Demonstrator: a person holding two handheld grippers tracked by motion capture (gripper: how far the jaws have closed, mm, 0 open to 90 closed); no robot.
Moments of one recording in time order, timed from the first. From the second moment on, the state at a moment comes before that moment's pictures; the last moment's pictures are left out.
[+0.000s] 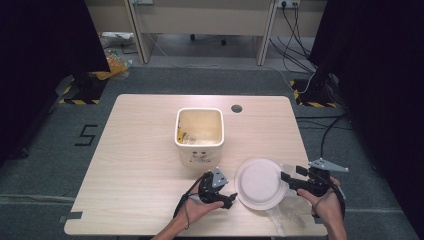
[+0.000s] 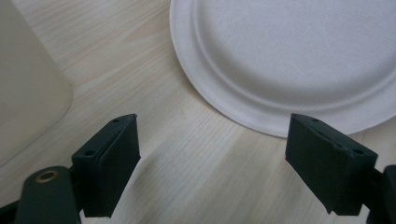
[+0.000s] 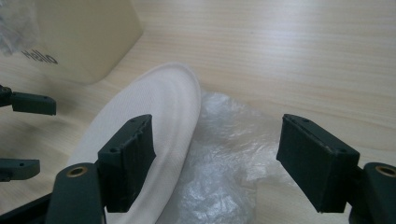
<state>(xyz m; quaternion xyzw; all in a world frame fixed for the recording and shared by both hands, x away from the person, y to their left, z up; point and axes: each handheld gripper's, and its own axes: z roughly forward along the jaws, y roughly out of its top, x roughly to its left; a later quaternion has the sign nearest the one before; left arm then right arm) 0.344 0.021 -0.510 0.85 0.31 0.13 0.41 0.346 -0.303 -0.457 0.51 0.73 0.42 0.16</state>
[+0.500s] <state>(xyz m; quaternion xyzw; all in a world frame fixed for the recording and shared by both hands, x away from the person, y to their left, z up) 0.346 0.026 -0.518 0.86 0.31 0.14 0.39 0.354 -0.297 -0.472 0.53 0.72 0.46 0.06</state>
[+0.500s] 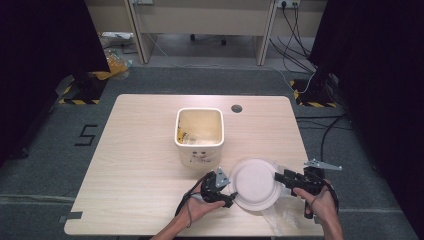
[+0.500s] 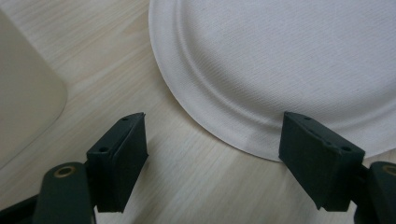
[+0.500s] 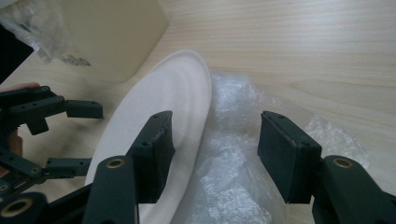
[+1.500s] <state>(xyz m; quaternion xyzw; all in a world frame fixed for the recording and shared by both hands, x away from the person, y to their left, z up) 0.321 0.096 -0.510 0.83 0.34 0.16 0.40 0.343 -0.241 -0.449 0.47 0.75 0.47 0.08</state>
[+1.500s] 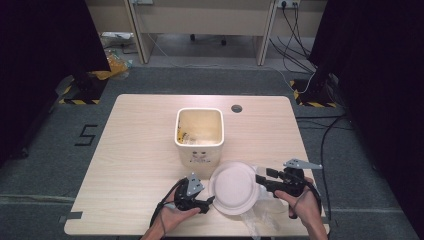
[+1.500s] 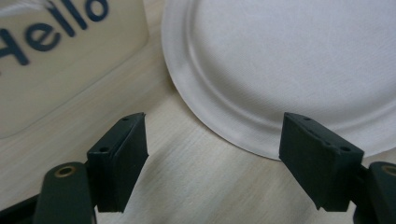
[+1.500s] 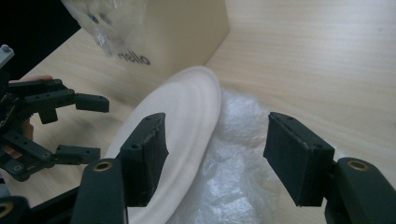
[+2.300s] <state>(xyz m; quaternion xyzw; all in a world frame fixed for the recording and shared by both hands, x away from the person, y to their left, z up) 0.325 0.094 -0.520 0.83 0.37 0.17 0.38 0.344 -0.215 -0.443 0.43 0.78 0.45 0.06</state>
